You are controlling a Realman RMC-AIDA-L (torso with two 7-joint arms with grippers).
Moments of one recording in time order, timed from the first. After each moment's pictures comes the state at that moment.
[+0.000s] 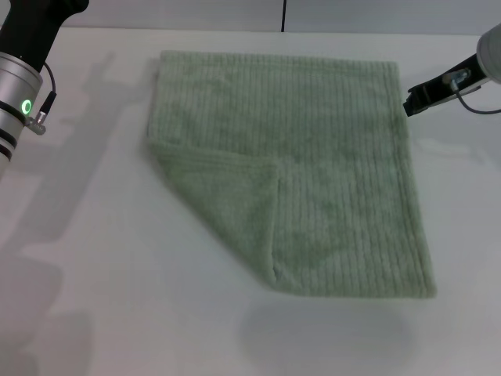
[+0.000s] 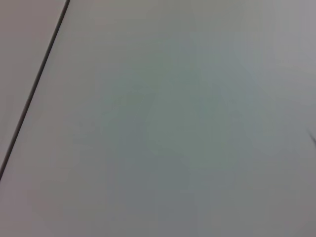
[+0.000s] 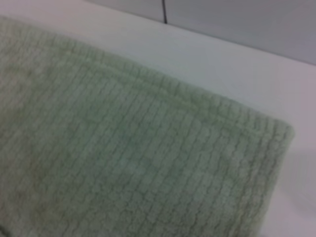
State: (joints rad) left arm -0.63 -2.08 -2.12 -0.09 0.42 -1.23 2.57; right arm 0.94 1.99 -1.08 -0.72 -2.68 -1.16 2.62
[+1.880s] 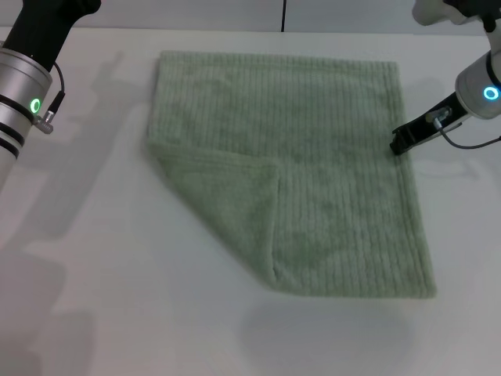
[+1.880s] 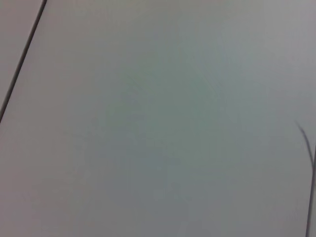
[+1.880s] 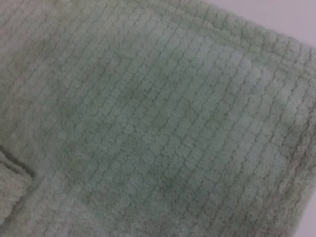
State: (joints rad) left arm -0.65 -2.08 -2.10 -0.09 0.42 -1.21 2.57; right arm 1.00 1.99 -1.08 -0.51 -2.66 -1.13 2.54
